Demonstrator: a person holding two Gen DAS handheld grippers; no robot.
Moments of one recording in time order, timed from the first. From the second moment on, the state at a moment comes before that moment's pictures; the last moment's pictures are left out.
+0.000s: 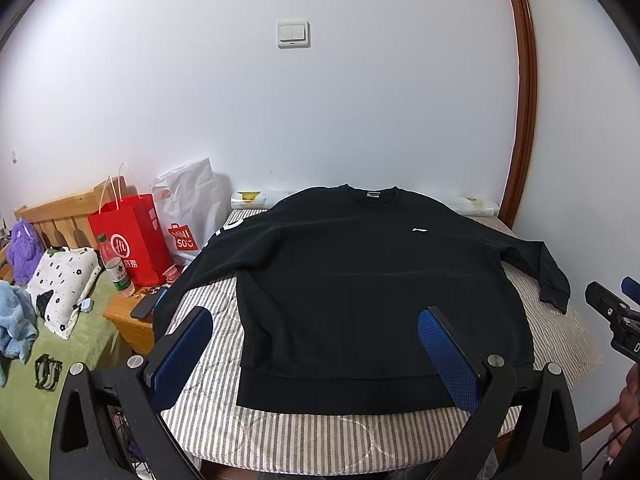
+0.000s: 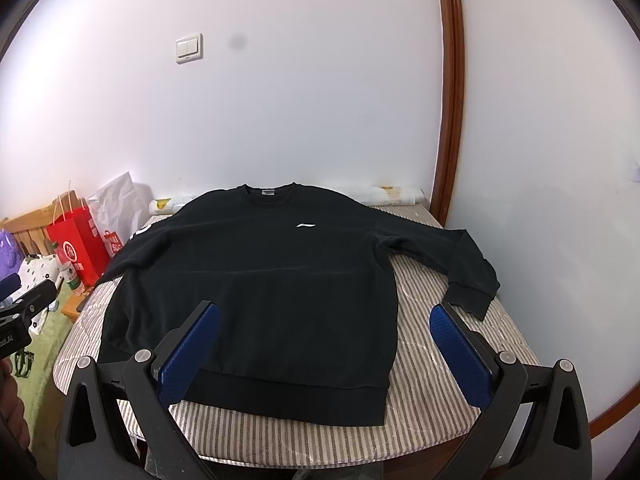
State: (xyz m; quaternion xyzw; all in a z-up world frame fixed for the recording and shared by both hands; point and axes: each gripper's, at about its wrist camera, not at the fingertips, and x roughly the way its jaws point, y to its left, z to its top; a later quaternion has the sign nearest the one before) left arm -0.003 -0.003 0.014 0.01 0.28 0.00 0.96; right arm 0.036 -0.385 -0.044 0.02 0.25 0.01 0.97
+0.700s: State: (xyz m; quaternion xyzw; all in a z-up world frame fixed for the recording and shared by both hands) left arm -0.007 -0.005 0.012 0.01 0.28 0.00 0.96; right arm 0.035 -0.384 -0.041 0.02 0.25 0.01 0.97
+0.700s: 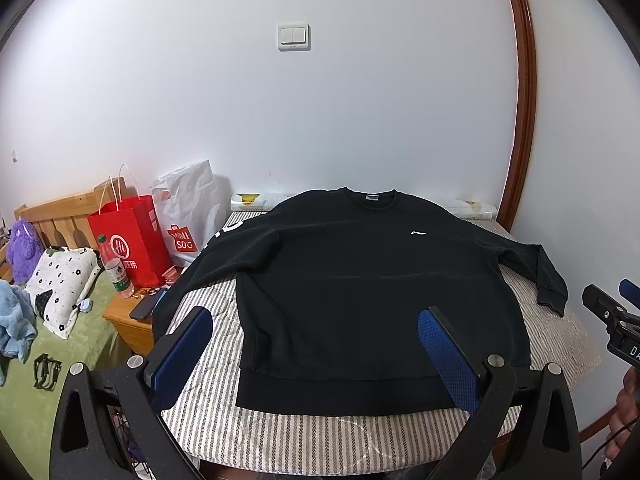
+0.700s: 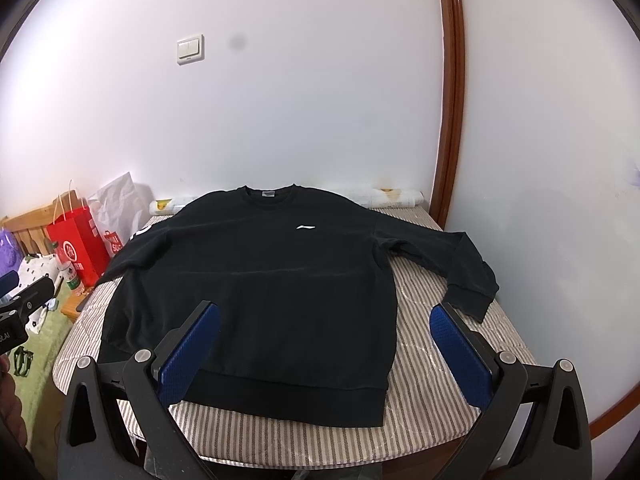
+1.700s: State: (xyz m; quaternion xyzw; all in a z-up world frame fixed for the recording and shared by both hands) left arm -0.010 -0.009 0.016 0.01 0.27 -0.01 0.96; right arm 0.031 -0.381 -0.040 0.02 0.25 0.00 0.97
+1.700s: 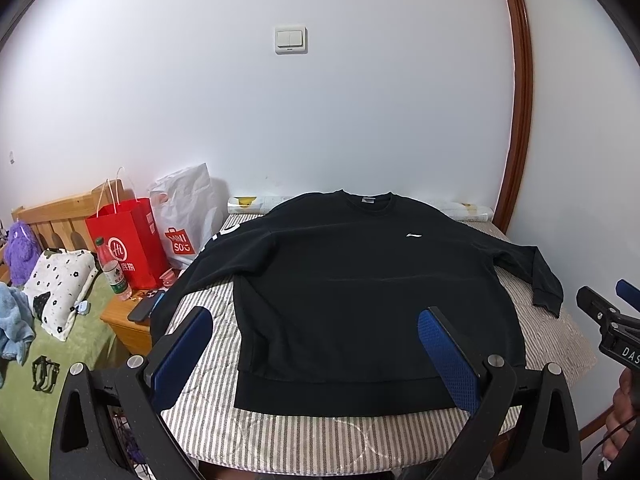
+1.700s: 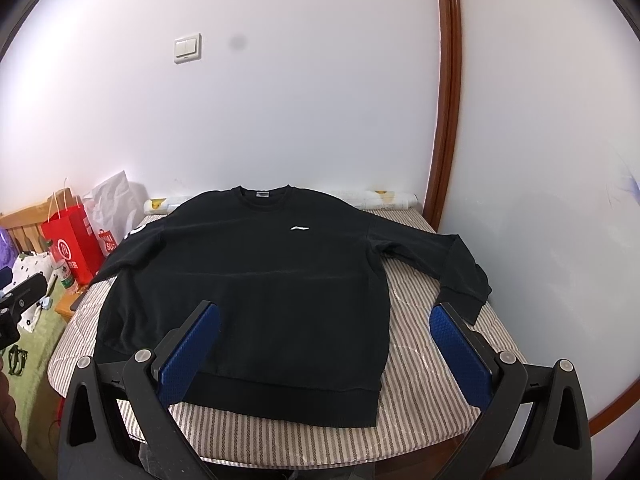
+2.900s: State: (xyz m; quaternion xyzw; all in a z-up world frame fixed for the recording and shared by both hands) left arm 0.041 0.023 -0.040 -0.04 0.31 -0.02 0.95; right arm 0.061 -0.383 -0.071 0.03 0.28 0.01 0.96
